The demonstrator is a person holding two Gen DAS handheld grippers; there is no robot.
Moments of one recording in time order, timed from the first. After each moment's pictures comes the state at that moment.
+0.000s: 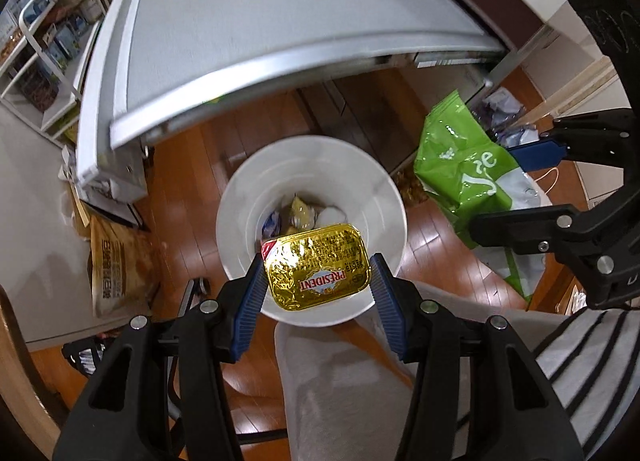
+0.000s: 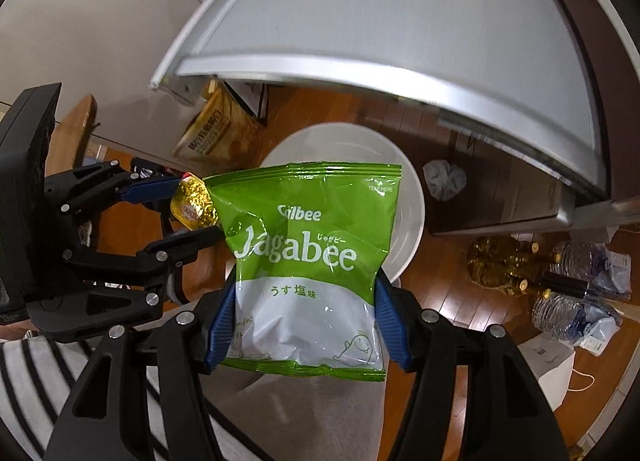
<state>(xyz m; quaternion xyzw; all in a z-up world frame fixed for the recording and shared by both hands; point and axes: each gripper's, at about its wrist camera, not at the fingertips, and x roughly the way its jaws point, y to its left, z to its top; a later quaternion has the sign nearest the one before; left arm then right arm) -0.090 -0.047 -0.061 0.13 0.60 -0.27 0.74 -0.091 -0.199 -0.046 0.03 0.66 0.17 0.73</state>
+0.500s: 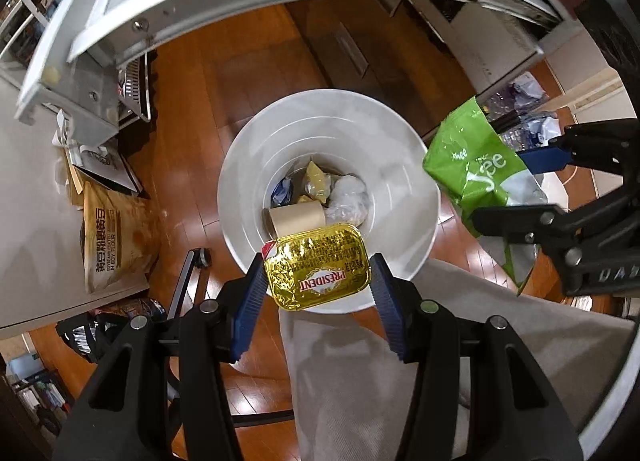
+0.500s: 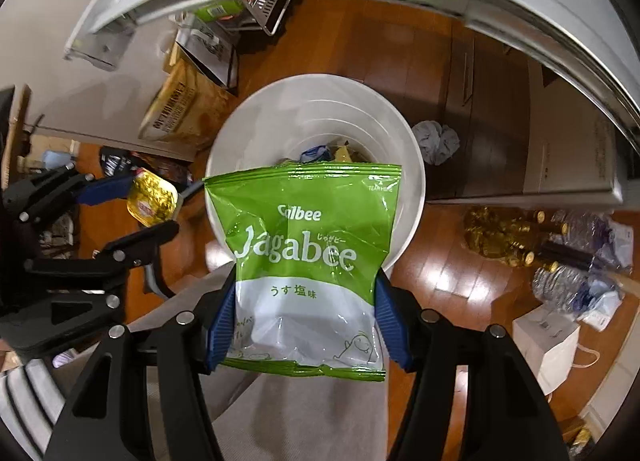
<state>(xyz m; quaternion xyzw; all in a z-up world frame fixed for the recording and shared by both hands) -0.081 -0.040 -0.116 0.14 0.64 -0.24 0.72 -0.077 -0.190 -0.119 0.02 0.71 0.12 0.69</state>
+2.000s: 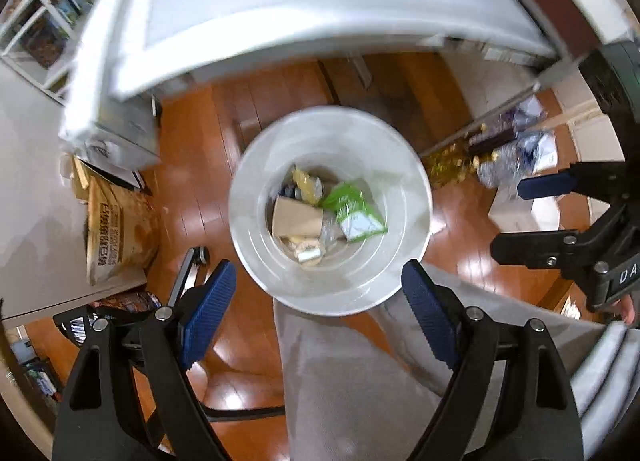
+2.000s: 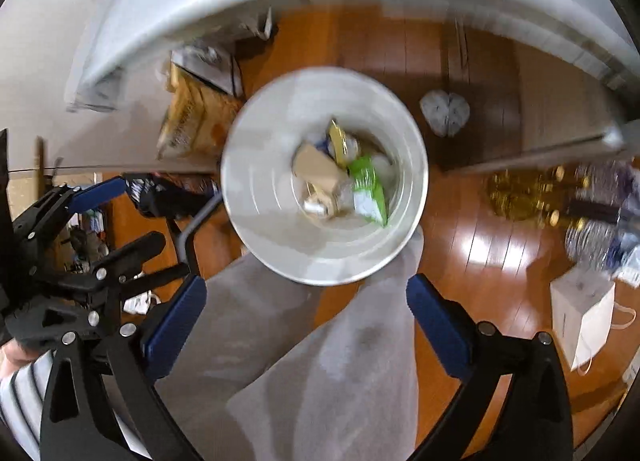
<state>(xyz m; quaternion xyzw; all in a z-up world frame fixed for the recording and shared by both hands) -0.066 -0.032 -0.072 0.10 0.64 -0.23 0.73 -0.076 -0.227 -0.095 0.13 0.71 0.12 0.68</state>
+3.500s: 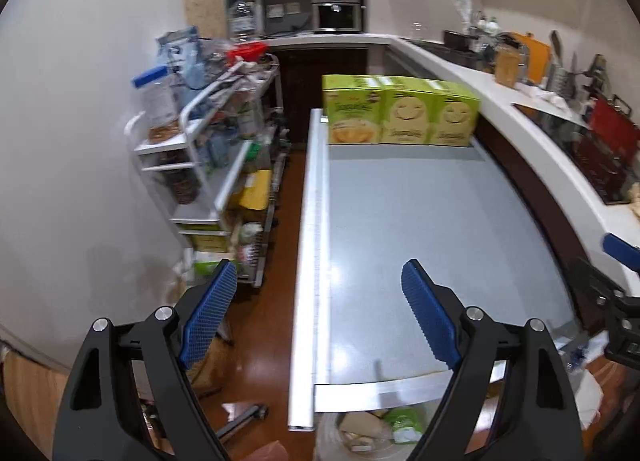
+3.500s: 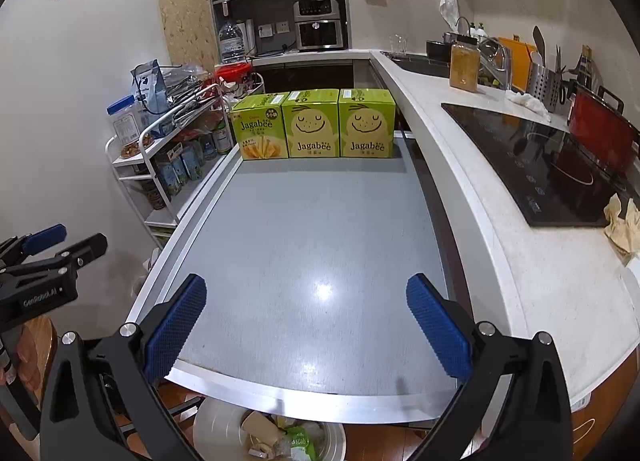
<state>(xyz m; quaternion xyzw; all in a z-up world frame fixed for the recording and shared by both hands) 0.022 -0.004 0.079 0.04 0.37 -0.07 0.92 -0.017 -0.235 0.079 0.03 0.34 0.01 0.94</state>
